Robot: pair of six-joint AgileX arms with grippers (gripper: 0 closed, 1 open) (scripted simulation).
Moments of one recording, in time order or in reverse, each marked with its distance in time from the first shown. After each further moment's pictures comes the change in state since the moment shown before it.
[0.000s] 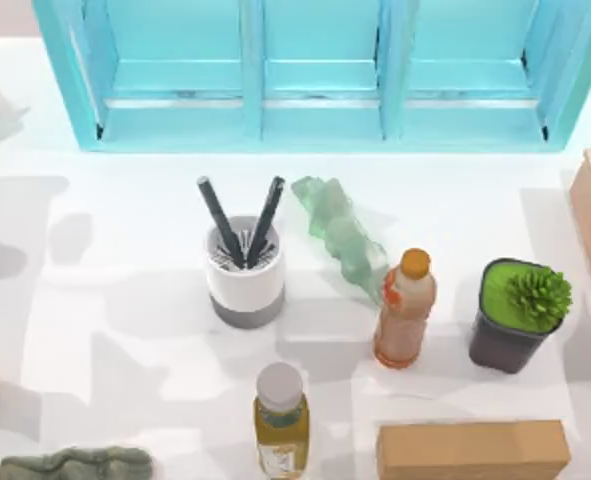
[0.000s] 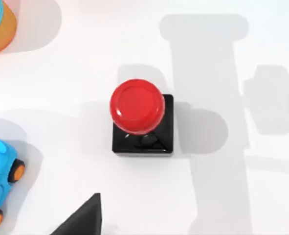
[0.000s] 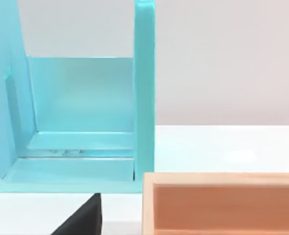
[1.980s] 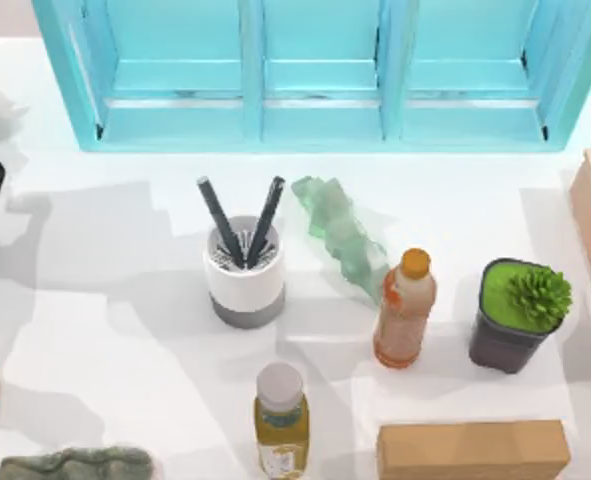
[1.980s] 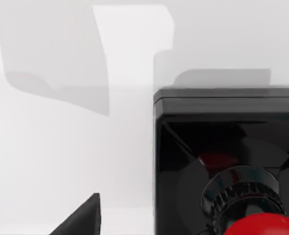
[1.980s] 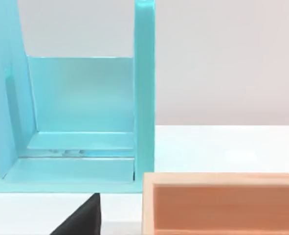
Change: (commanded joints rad) left arm 0.085 0.911 0.493 -0.209 0.000 0.095; right arm 0.000 0.000 0.000 0.000 0.000 0.000
